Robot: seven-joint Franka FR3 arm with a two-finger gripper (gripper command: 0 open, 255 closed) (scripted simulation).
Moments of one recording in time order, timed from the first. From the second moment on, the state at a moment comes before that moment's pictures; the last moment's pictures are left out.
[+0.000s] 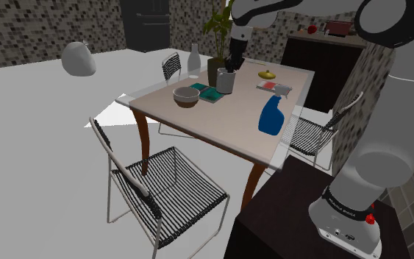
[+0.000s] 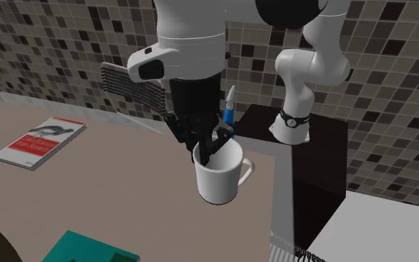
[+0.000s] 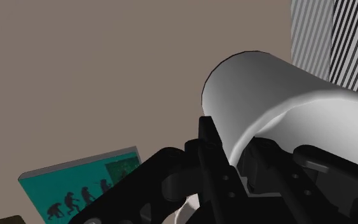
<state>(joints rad) -0.03 0.16 -0.20 -1.68 0.11 1.87 -0.26</state>
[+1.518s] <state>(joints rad) -0.32 0.33 -0.36 -1.54 0.20 1.84 -0.71</state>
